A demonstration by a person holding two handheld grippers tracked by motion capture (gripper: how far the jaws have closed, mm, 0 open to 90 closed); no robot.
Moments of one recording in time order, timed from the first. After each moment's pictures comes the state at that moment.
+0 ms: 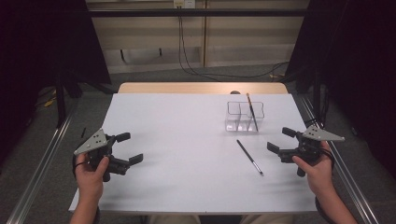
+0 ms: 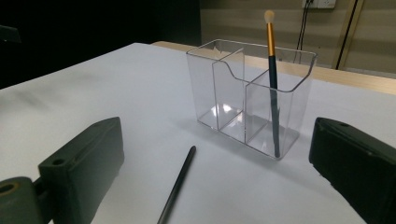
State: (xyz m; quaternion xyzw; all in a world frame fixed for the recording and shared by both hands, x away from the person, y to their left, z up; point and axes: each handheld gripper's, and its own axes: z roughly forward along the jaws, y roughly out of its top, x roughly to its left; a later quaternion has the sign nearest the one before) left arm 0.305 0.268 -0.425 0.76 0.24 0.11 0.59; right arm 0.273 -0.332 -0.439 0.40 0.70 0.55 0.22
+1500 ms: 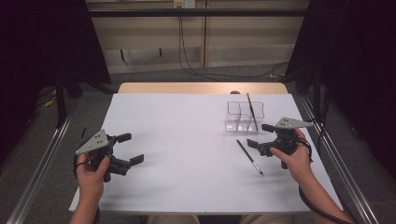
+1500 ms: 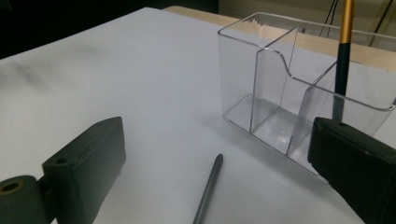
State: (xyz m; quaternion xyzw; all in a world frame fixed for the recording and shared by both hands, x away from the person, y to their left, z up) left arm 0.307 0.266 -0.427 0.77 0.24 0.11 0.59; right arm 0.312 -0.282 -0.438 0.39 0.75 0.50 0.17
